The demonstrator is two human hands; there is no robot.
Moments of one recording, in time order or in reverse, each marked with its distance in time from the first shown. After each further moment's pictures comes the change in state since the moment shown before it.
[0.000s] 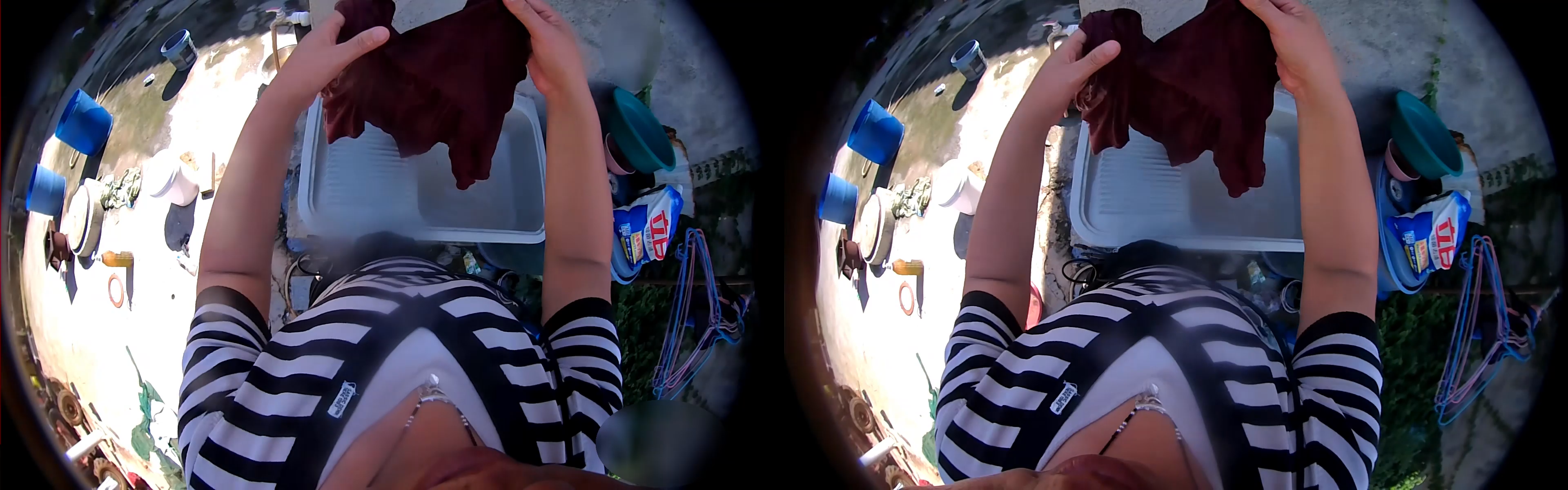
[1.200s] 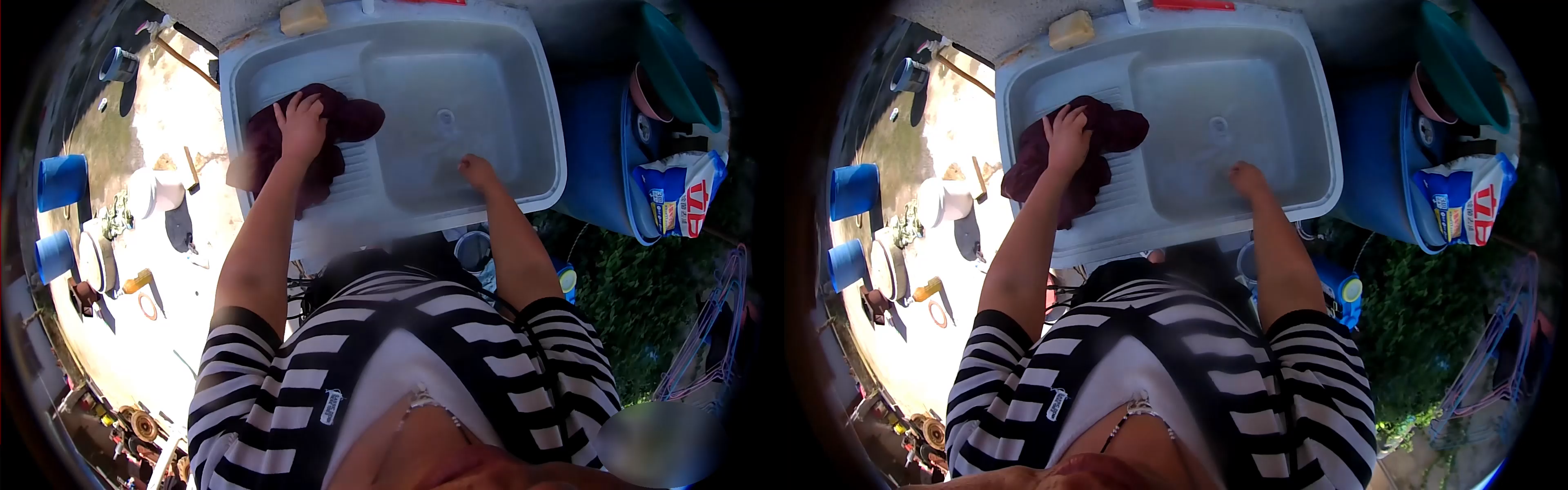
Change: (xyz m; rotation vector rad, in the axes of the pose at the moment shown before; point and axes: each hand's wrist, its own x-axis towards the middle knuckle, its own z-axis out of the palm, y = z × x) left_hand -0.009 -0.350 0.131 1.212 -0.258 -0.105; right_hand -0.267 0.513 -0.259 -1.025 -0.096 0.856
